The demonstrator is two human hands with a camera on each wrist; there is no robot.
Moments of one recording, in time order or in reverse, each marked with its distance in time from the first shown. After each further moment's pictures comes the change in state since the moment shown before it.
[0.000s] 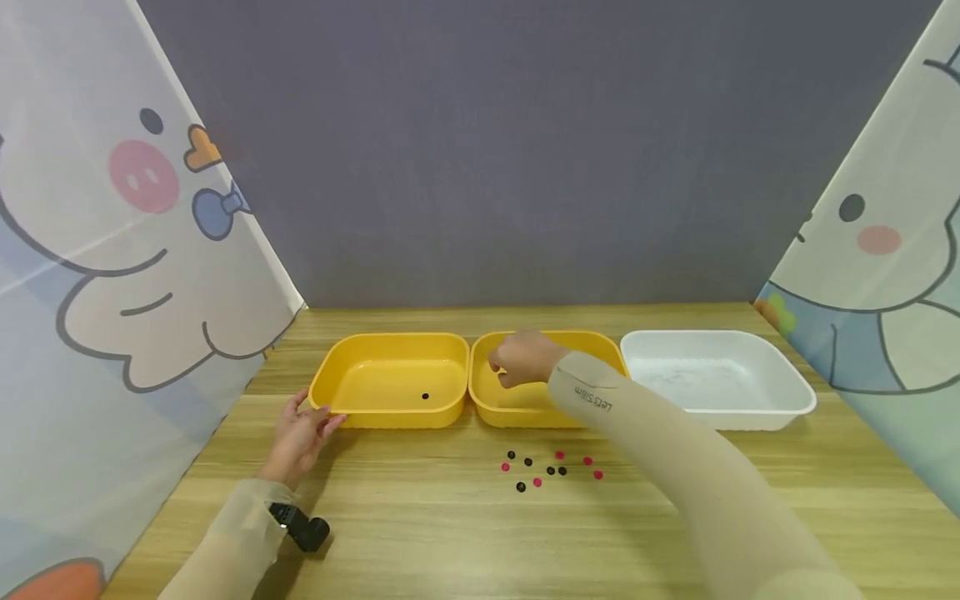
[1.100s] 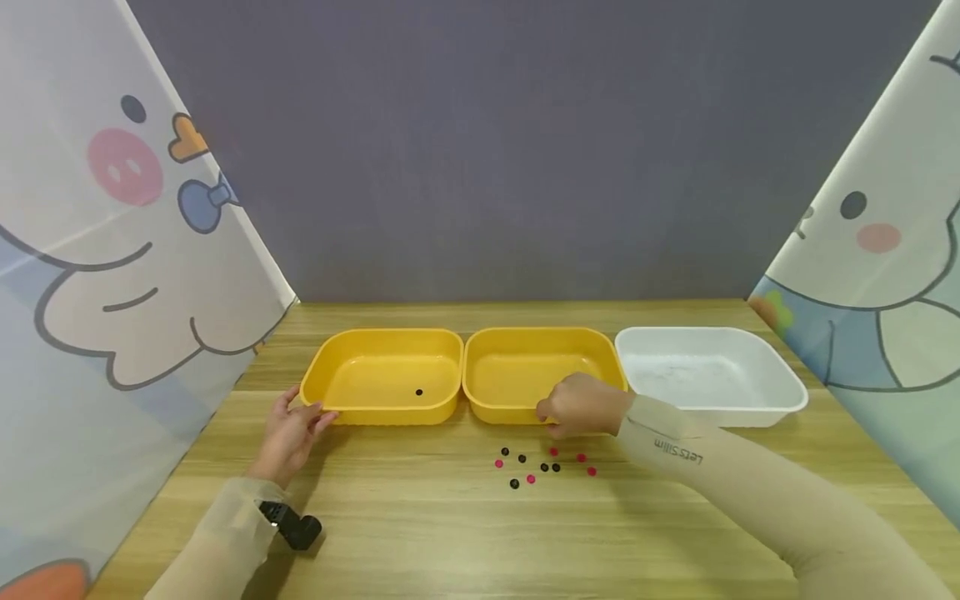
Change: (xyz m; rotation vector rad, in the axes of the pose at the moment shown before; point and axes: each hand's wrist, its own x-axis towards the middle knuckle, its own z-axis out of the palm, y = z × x) left_hand 0.004 0.000 -0.001 0.000 0.018 -0.011; right_hand -0.086 -0.004 0.041 -0.052 0.147 -0.169
